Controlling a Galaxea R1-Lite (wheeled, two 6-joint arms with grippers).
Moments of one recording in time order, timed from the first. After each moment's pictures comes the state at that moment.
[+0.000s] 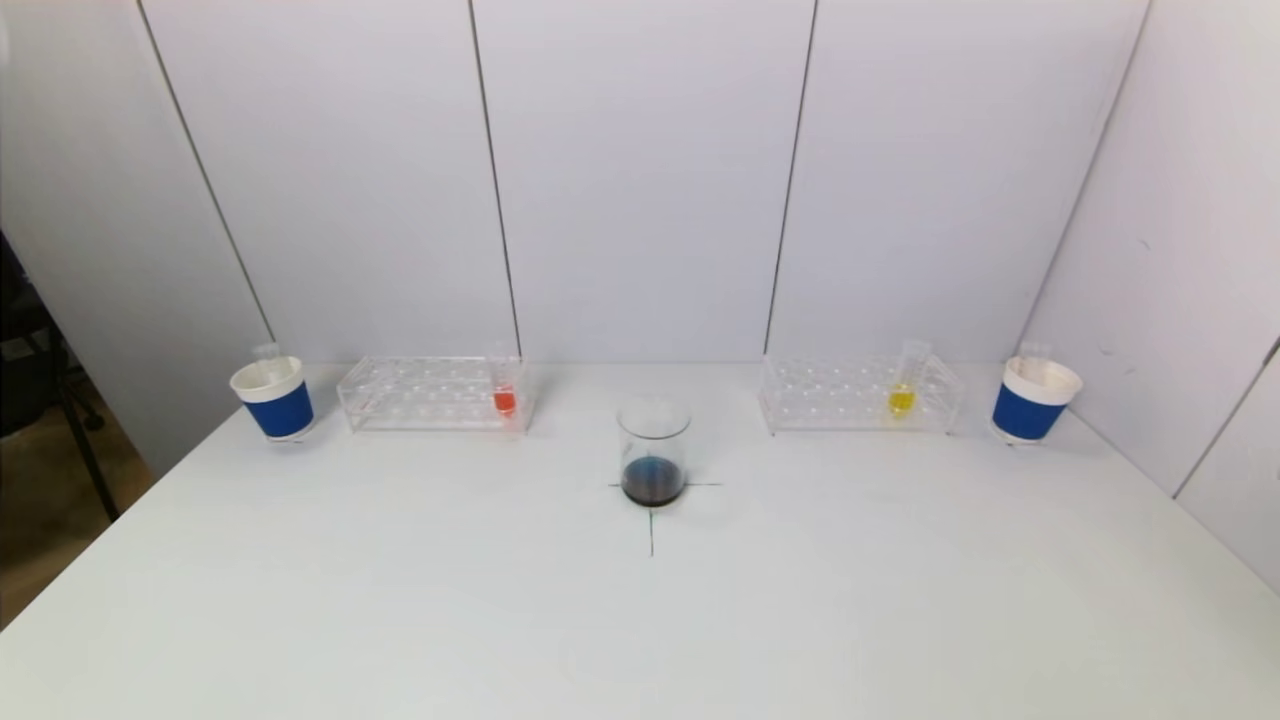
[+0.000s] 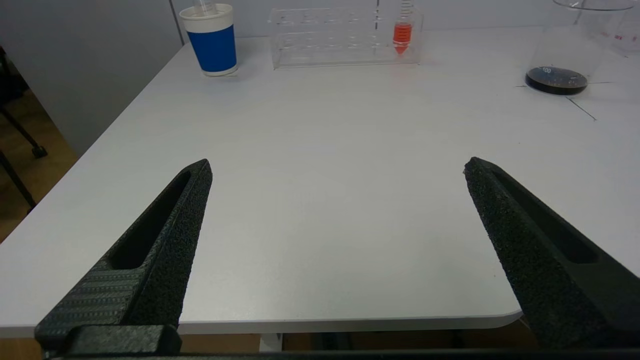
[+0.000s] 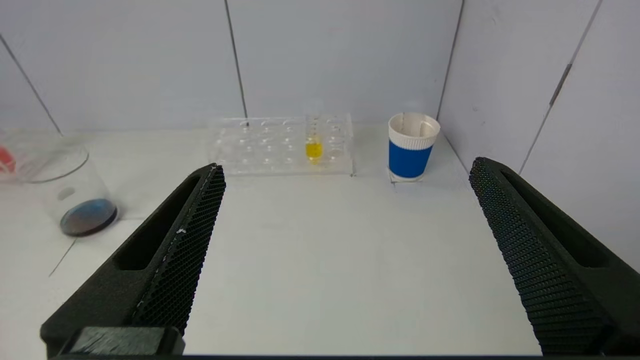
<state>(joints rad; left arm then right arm) 0.00 0.00 0.00 0.00 0.00 0.01 -0.04 0.69 -0.33 -0.35 0.01 0.03</state>
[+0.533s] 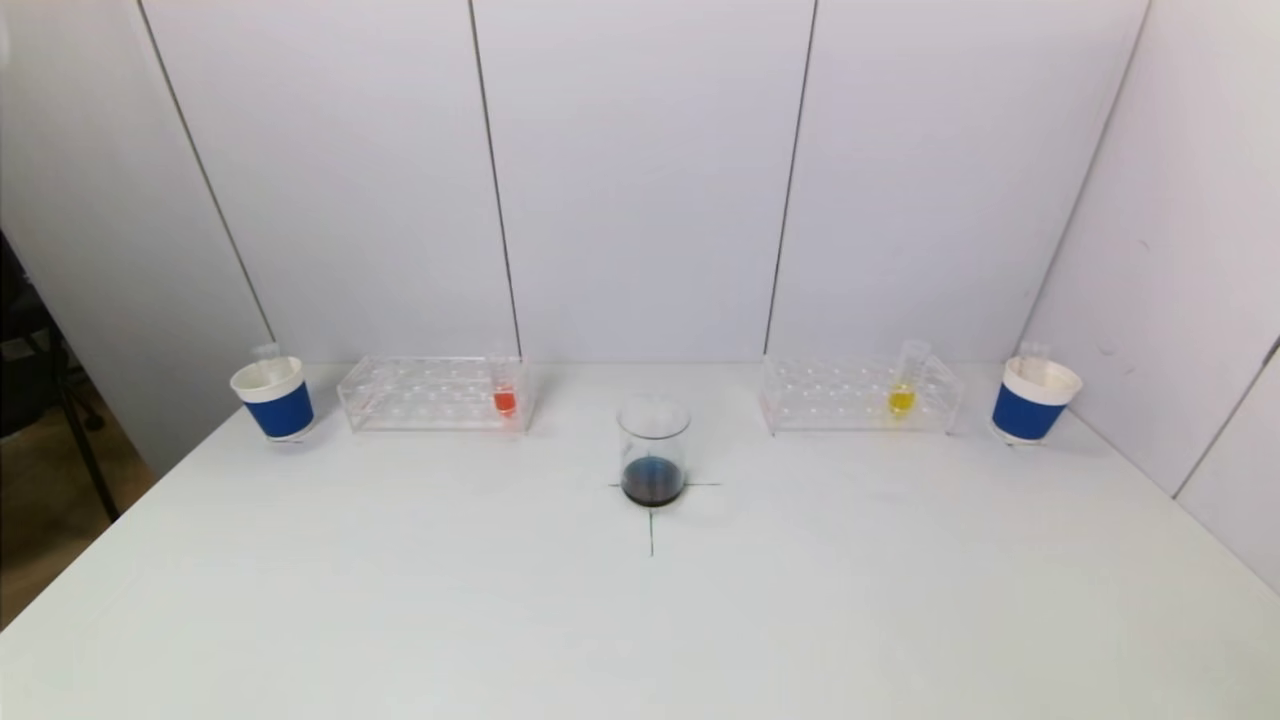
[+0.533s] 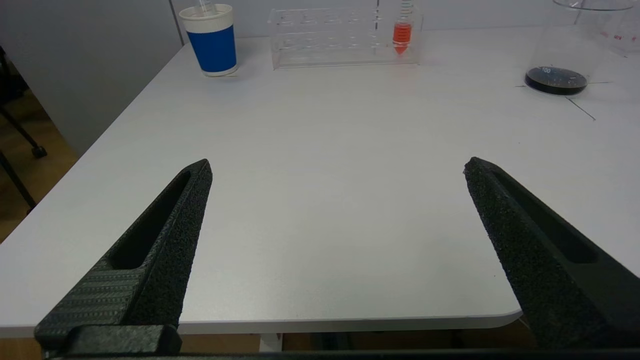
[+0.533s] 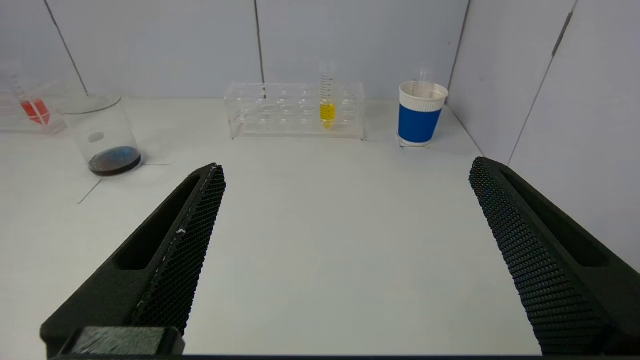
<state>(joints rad) 0.00 0.00 0.00 0.00 0.00 0.01 -0.03 0.25 -0.19 -0.10 0.04 0.01</state>
